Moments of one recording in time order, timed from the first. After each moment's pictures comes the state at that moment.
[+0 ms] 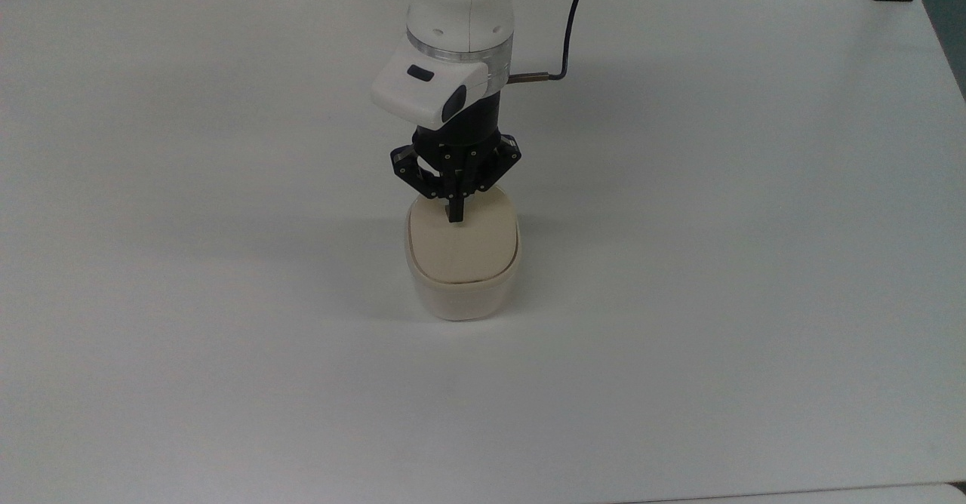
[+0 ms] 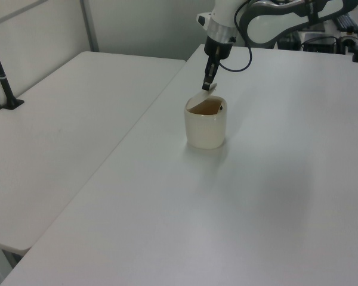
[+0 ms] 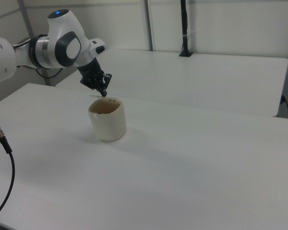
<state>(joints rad) 0.17 0.35 -0.03 -1.54 -0.09 2.18 -0.08</state>
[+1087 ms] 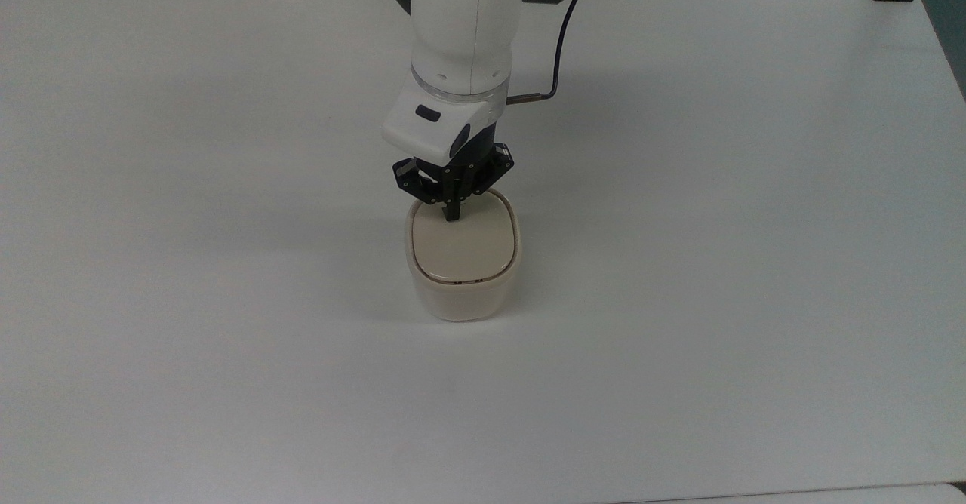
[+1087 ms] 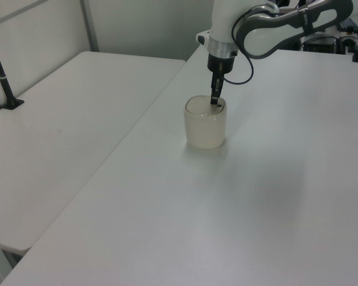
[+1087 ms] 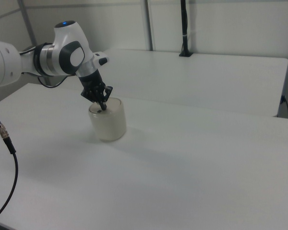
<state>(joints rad) 0.17 0.38 -0.03 -1.56 -0.10 2.11 -0.13</state>
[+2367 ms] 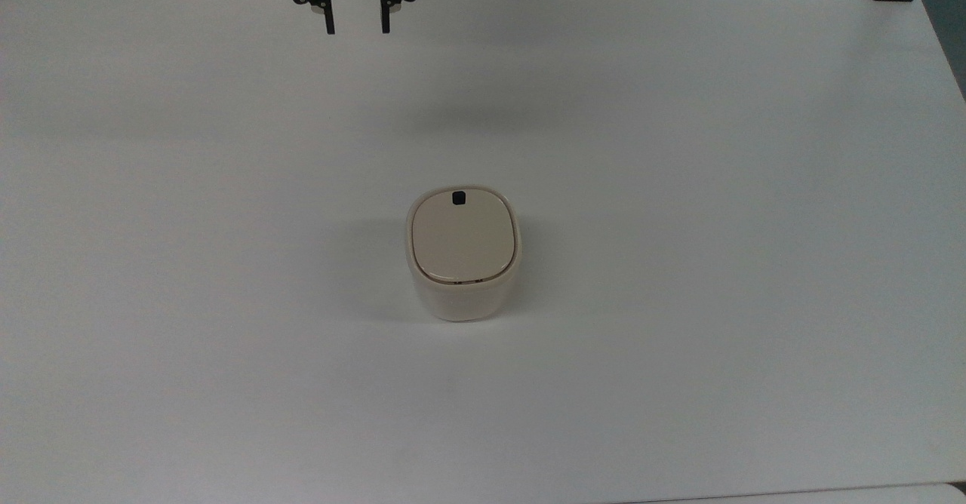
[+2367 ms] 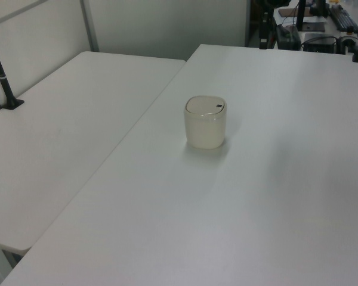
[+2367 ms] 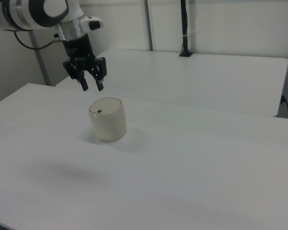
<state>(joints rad) 0.08 0.07 -0.05 -1.53 -0.10 1.64 -0.13</state>
